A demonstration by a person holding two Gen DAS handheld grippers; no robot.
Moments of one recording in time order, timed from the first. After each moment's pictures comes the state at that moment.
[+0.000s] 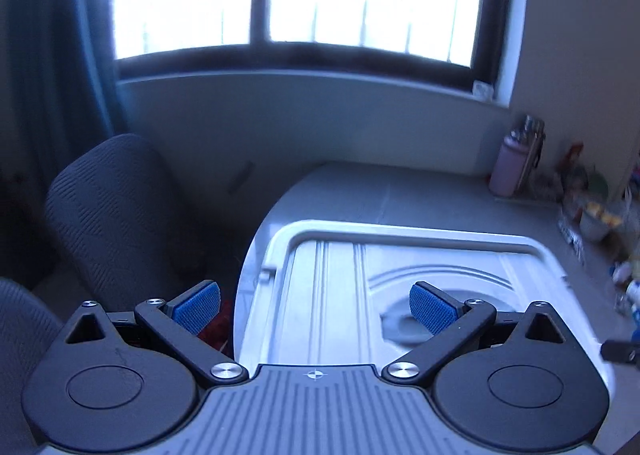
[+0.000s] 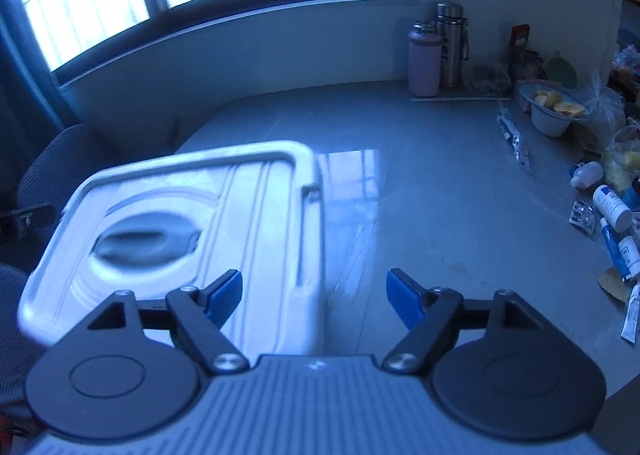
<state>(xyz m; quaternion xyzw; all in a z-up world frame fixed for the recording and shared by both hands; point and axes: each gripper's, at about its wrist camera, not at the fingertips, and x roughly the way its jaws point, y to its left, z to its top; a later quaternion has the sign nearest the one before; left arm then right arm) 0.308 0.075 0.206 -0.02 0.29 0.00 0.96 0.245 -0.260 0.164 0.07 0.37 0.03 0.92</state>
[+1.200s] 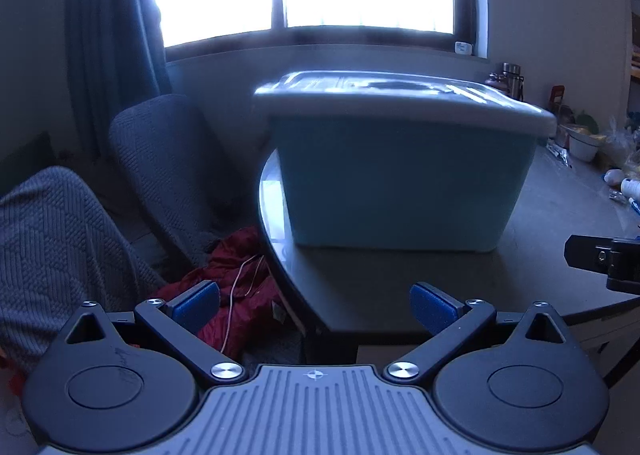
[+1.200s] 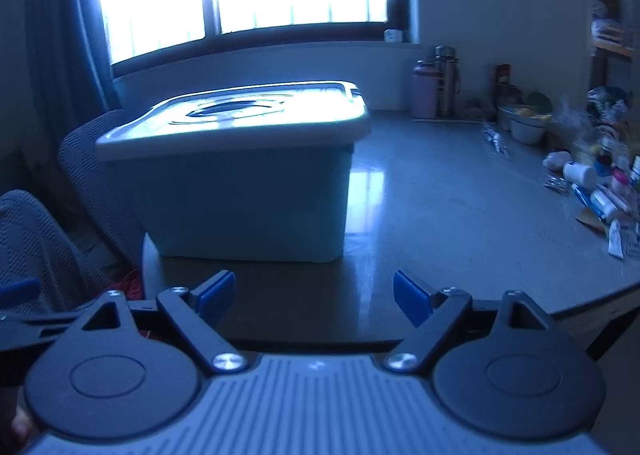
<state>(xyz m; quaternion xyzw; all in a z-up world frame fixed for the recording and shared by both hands) 0.056 0.041 0.056 0.02 0.26 0.04 0.96 0.051 -0.194 0.062 0.04 0.25 0.01 0.97</state>
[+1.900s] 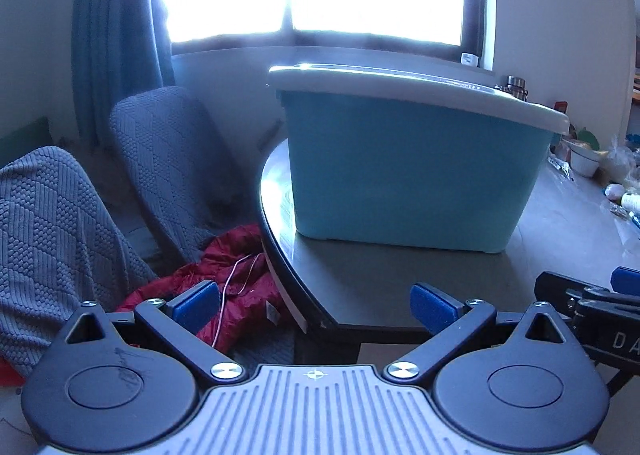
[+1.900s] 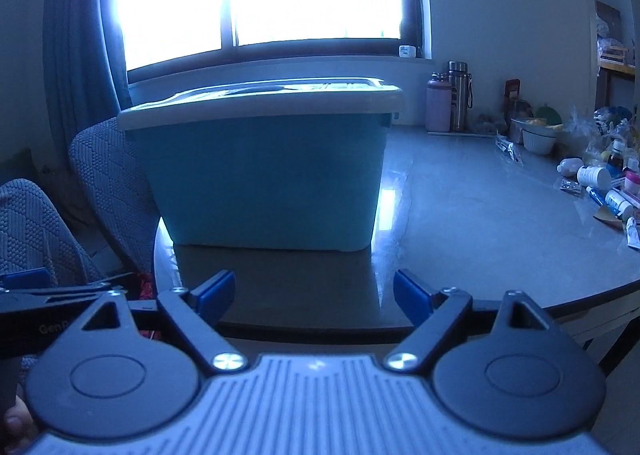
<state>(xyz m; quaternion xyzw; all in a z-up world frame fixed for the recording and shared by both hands) 0.063 0.058 0.030 -0.01 0.25 0.03 0.97 0.047 -0.169 0.031 0.03 0.22 0.03 0.97</state>
